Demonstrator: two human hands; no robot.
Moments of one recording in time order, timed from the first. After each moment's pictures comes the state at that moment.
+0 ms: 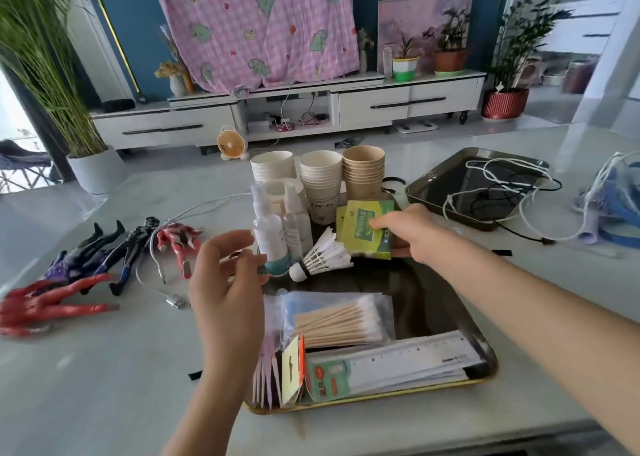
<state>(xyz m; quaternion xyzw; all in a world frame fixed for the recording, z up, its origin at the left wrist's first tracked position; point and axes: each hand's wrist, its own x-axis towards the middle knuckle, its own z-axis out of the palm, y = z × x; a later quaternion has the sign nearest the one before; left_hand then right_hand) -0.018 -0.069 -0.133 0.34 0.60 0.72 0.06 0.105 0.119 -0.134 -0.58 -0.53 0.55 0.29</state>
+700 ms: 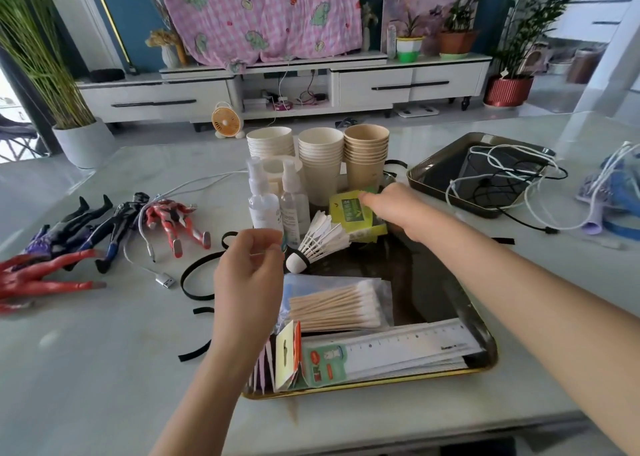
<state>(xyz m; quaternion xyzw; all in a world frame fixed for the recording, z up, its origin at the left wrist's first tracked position) -0.016 -0.060 -0.146 0.36 0.69 0.61 0.16 0.088 0.127 -0.138 -0.59 -0.67 0.40 0.22</state>
